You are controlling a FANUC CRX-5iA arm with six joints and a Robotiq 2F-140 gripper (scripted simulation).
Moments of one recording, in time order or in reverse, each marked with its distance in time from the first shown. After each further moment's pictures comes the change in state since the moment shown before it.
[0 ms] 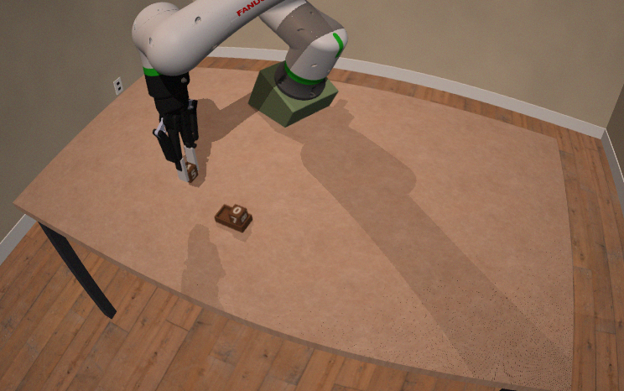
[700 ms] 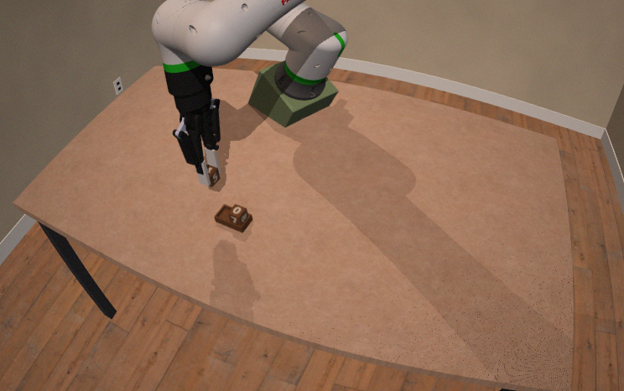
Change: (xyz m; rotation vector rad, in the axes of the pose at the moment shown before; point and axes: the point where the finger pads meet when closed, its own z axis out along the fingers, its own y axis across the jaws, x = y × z) arm 0.068 0.001 -0.014 0.000 0.008 -0.001
